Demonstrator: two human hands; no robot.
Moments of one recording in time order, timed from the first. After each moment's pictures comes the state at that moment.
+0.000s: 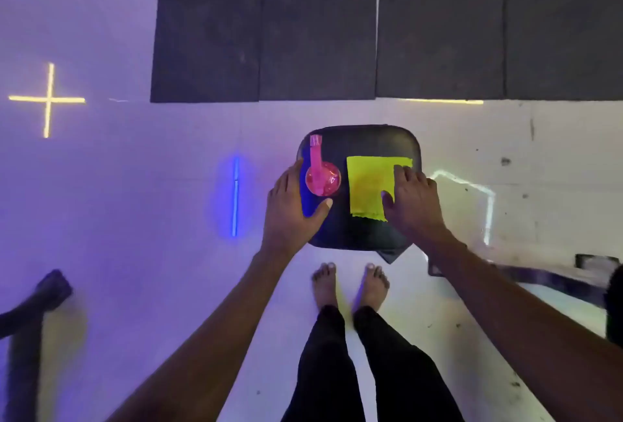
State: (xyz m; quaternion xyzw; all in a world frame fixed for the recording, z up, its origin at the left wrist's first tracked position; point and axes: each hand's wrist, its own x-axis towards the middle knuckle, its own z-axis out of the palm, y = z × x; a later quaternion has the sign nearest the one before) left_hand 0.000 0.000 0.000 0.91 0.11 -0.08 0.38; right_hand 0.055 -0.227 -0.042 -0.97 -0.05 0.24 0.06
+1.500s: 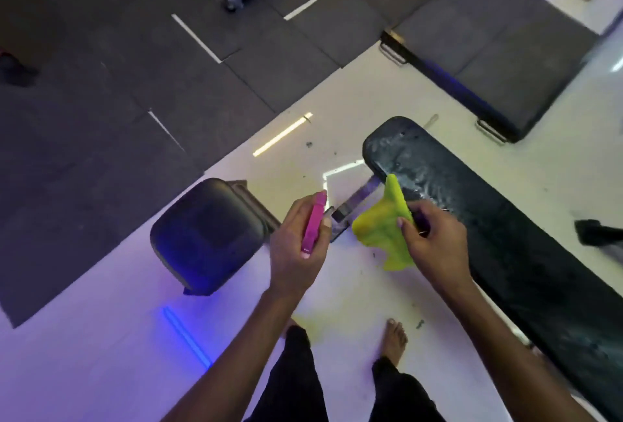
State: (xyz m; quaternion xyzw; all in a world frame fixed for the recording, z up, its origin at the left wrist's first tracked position) left_hand -0.152 -0.258 0.209 0.78 -0.29 -0.13 0.55; right_hand -0.289 -0.436 0.240 -0.84 0.41 -0.13 0.34
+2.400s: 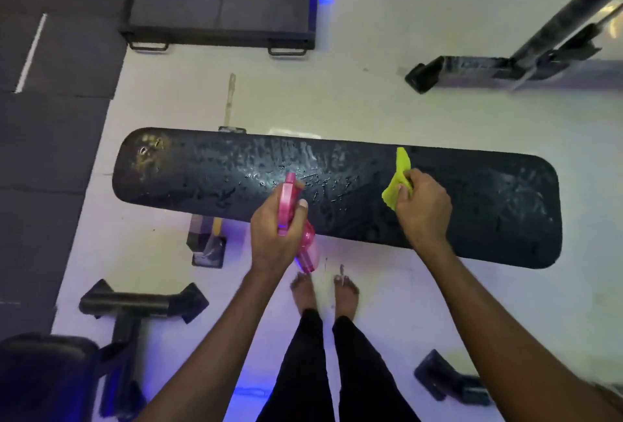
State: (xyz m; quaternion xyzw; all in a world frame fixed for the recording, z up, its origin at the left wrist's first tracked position) left_hand -0.498 -0.613 0.127 0.72 -0.45 -0.33 0.41; right_hand -0.729 -0.696 0.101 -0.60 0.75 -0.13 0.22
